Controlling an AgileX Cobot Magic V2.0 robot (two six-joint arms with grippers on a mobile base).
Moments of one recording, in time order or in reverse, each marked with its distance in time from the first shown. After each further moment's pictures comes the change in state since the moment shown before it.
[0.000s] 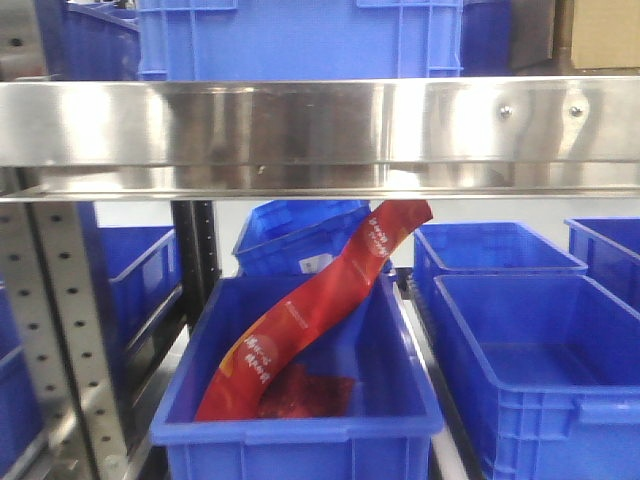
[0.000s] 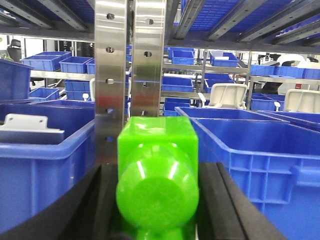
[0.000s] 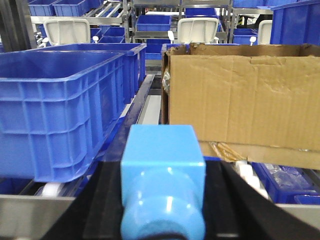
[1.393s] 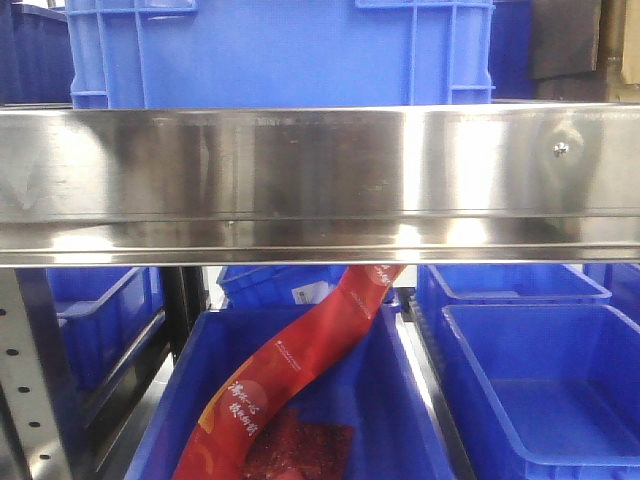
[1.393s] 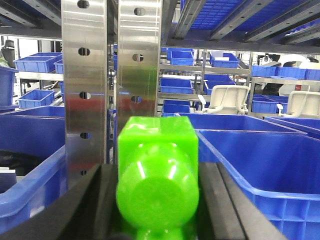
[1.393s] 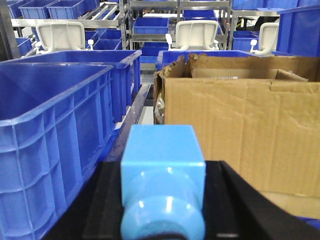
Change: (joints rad) left arm 0.000 0.000 0.000 0.000 0.000 0.000; right arm 0.000 0.000 0.000 0.000 -0.014 0.000
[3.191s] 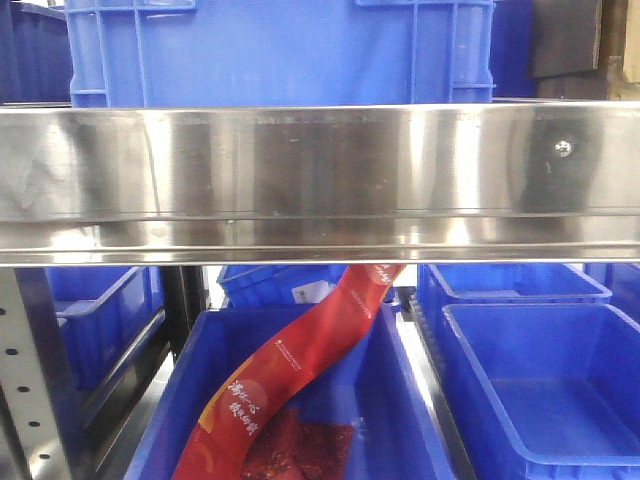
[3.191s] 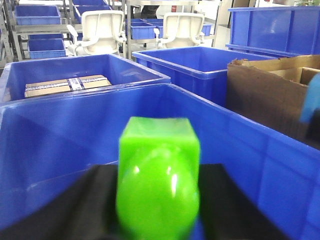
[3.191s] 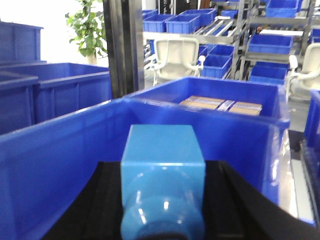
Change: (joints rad) left arm -0.479 0.919 -0.637 0.014 -0.039 0.000; right arm 0.415 0.836 -0.588 -0.005 -0.286 0.000
